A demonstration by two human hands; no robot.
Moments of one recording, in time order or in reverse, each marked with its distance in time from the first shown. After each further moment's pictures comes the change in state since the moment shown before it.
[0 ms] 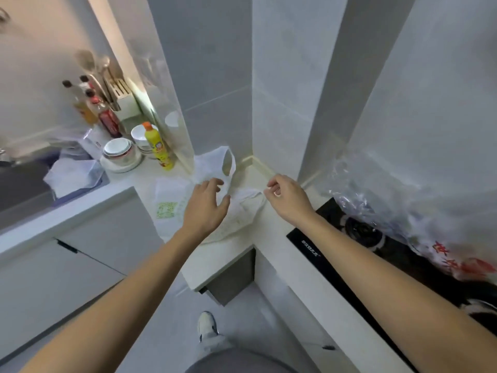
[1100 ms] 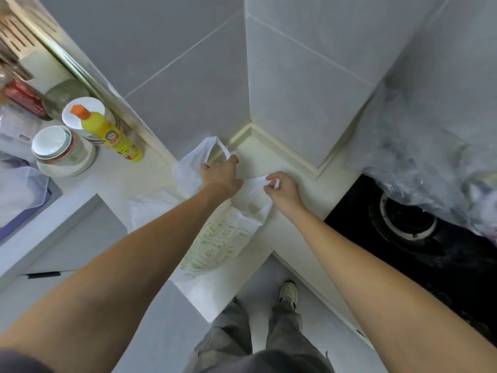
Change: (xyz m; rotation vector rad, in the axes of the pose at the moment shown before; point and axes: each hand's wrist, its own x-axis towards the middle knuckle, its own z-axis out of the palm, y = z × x) left_hand 0.215 -0.083 0.135 0.474 -0.596 -0.043; right_hand 0.137 0.105 0.170 0.498 0.024 0.669
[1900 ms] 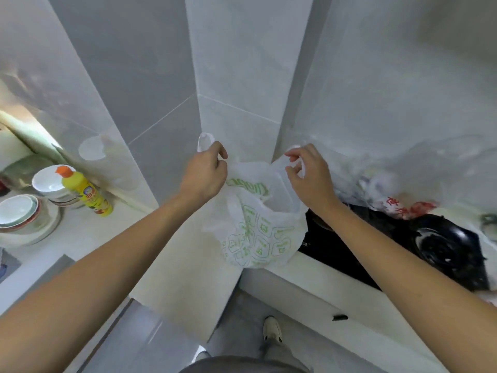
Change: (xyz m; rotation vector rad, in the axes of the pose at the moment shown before) left_hand -0.137 0.033 -0.132 -0.523 0.421 0.536; right_hand -0.201 -0.119 -0.148 -0.387 0.577 -0.702
